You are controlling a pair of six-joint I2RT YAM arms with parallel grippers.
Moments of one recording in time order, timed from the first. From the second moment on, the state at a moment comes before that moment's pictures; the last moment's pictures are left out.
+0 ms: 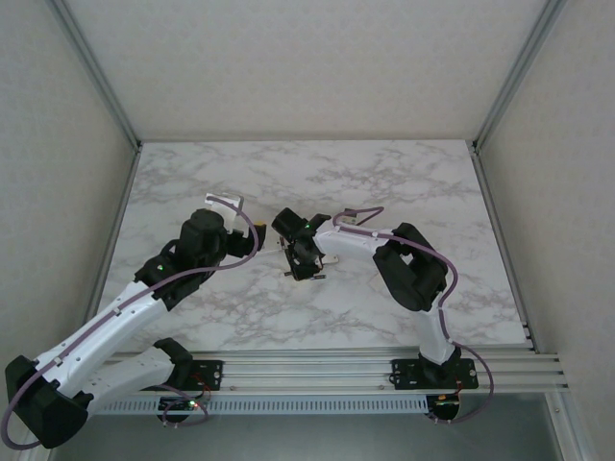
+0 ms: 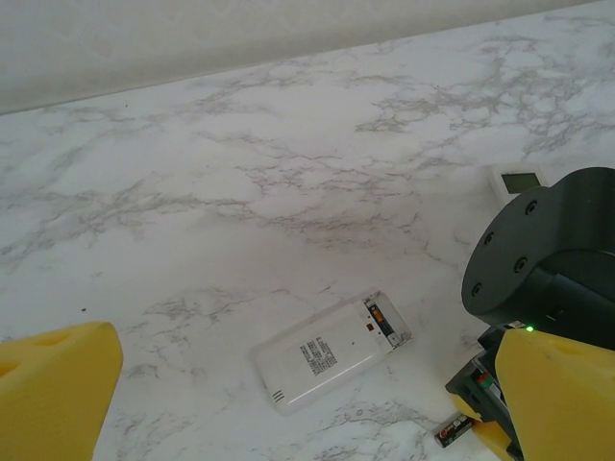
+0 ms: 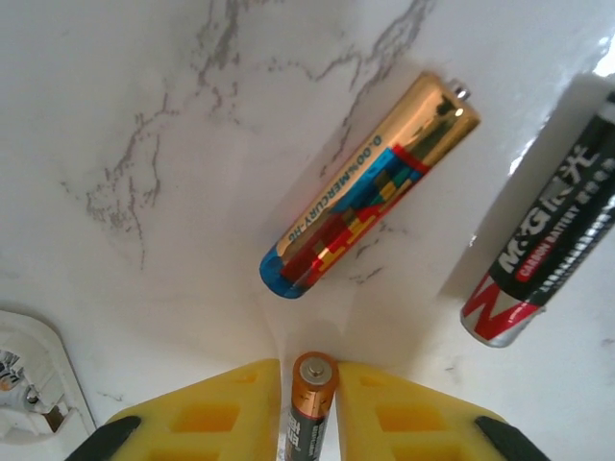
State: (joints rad) left arm -0.58 0.94 0.82 -0.37 -0.30 -0.16; right arm 0.90 2.05 1.45 -0.72 -0.07 2.05
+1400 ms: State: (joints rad) left arm -0.22 1.42 0.73 -0.29 0.25 -0.67; right arm 0.86 2.12 1.68 -0.54 0.11 0.44
